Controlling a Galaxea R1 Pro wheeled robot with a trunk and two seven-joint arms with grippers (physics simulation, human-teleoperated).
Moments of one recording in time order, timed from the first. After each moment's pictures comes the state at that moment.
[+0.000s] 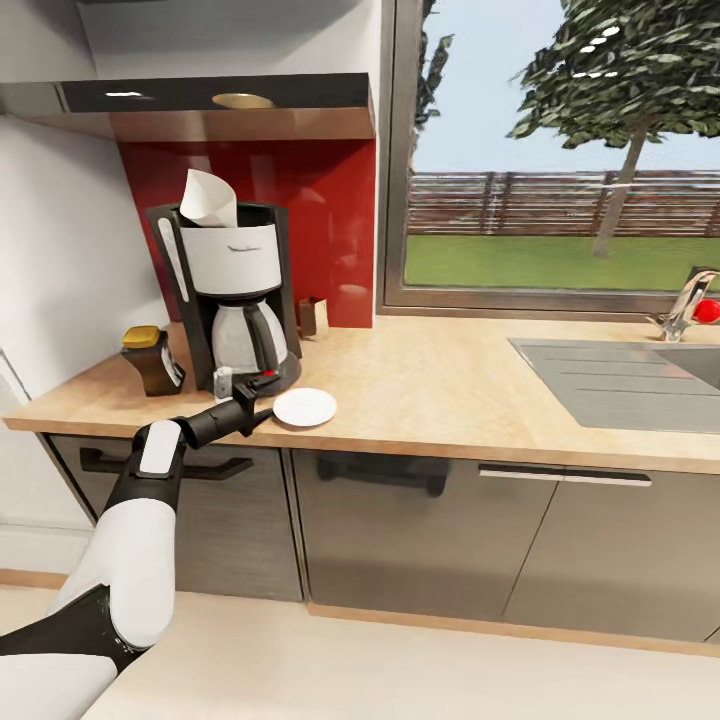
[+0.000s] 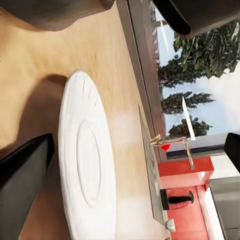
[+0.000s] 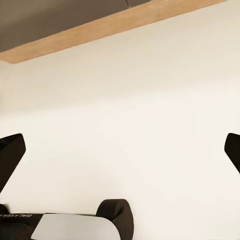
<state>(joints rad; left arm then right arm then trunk) -1.00 -0.05 0.59 -0.79 0.63 1.01 -0.33 -0.23 -0.63 -0.05 -0.09 -0.46 -0.03 0.97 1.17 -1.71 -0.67</state>
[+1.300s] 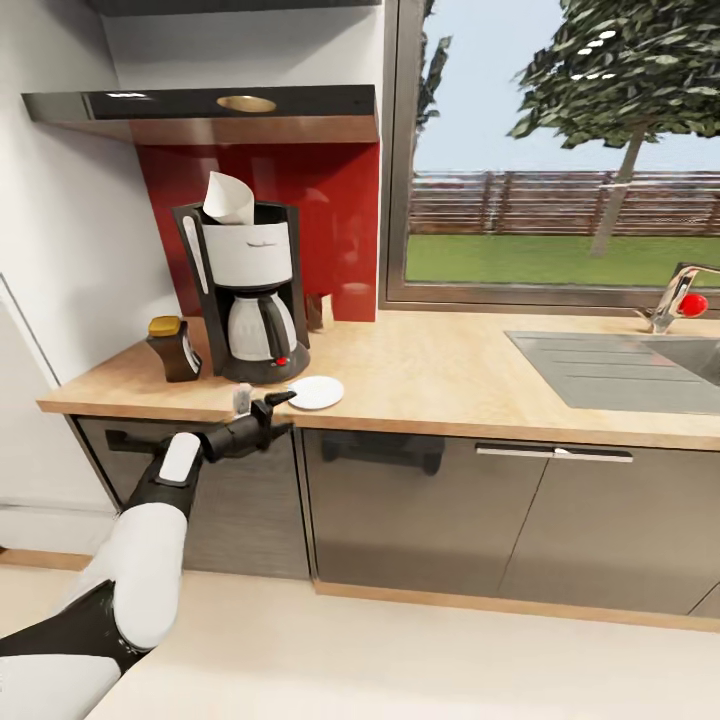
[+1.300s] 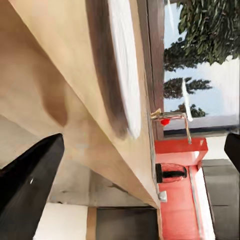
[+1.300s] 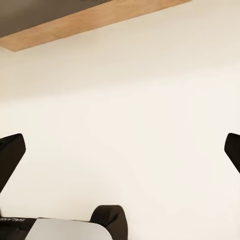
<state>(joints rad) -1.00 -0.06 0.58 -0.66 0.57 1.00 -0.40 -0.23 -0.63 -0.04 -0.09 -0.46 -0.07 0.97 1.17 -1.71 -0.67</state>
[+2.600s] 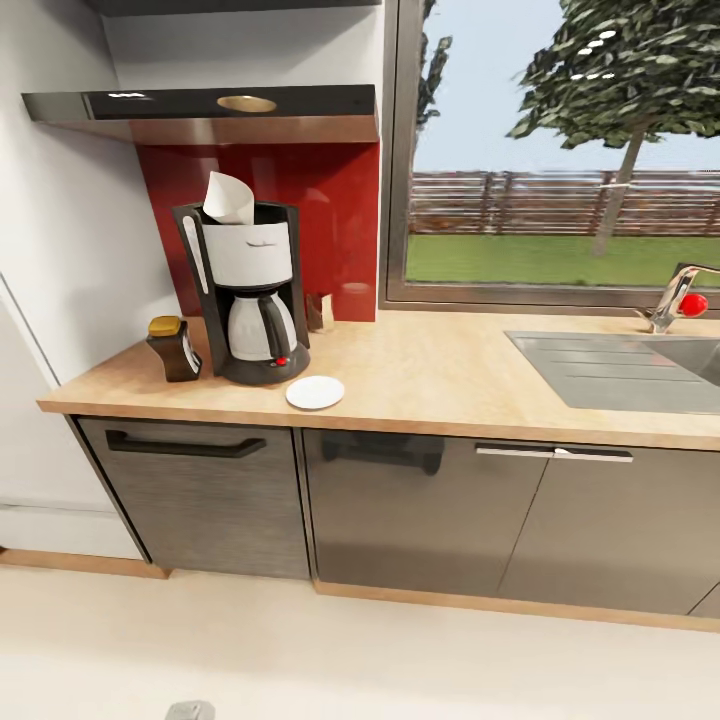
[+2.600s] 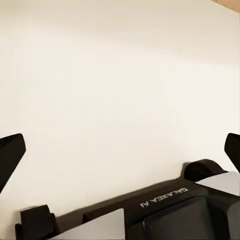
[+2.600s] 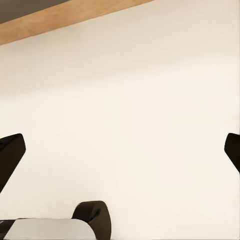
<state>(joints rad) -0.45 0.21 -0.17 -0.02 0.29 0.03 -0.71 -0.23 -0.63 -0.05 -0.02 -0.46 -0.14 0.91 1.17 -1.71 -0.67</state>
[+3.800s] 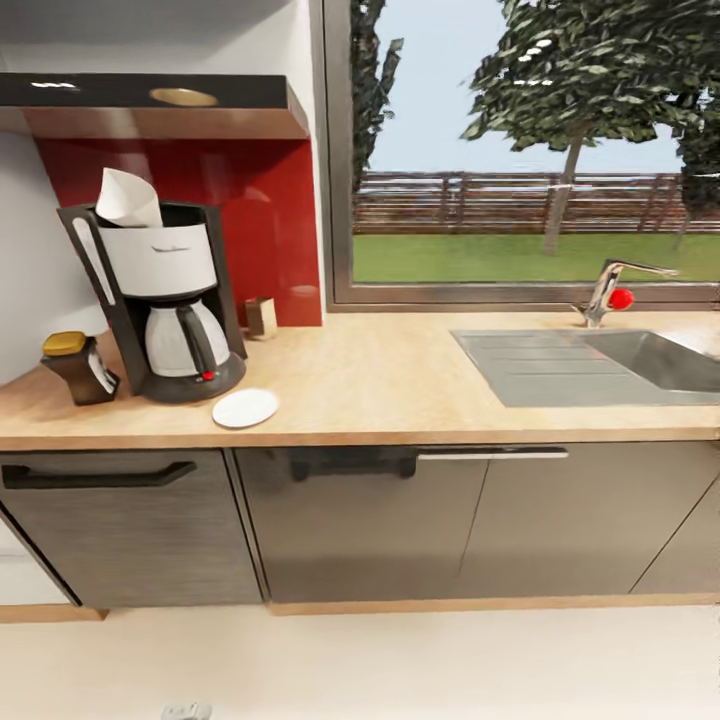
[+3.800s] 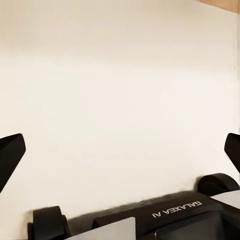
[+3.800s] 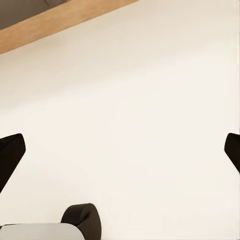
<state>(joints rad) -0.44 0.21 -0.17 -0.02 0.34 0.03 -0.62 -0.23 -0.63 -0.05 -0.02 -0.46 -0.15 0.87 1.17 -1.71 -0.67</state>
